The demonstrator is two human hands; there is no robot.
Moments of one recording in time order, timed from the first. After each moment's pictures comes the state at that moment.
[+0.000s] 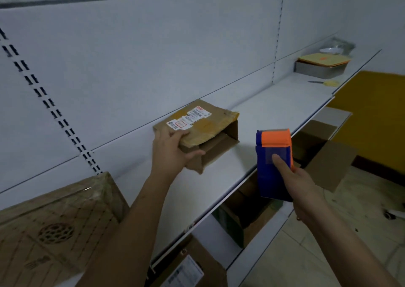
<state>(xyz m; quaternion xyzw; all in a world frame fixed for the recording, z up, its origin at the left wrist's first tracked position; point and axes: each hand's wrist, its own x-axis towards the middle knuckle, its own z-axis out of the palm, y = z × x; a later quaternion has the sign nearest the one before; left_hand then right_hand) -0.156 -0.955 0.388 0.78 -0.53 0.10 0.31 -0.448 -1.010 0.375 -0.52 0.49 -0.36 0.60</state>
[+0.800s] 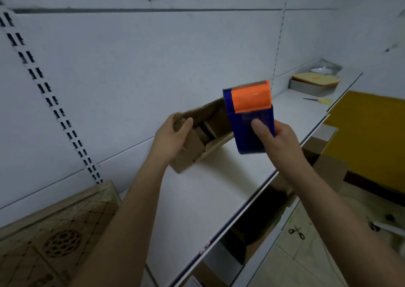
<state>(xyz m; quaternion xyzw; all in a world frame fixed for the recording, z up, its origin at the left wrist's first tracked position) -0.122 -0.970 0.457 0.70 -0.45 -0.14 0.53 -0.369 -1.017 0.474 -0.72 0.29 -0.46 0.43</state>
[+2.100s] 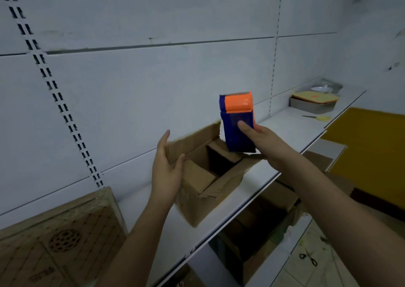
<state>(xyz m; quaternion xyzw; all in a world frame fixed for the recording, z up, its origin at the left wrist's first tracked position) -0.191 -0.916 0.435 0.63 -0.46 -0.03 0.63 -0.387 -1.078 0.486 -0.71 0.31 -0.31 0.55</state>
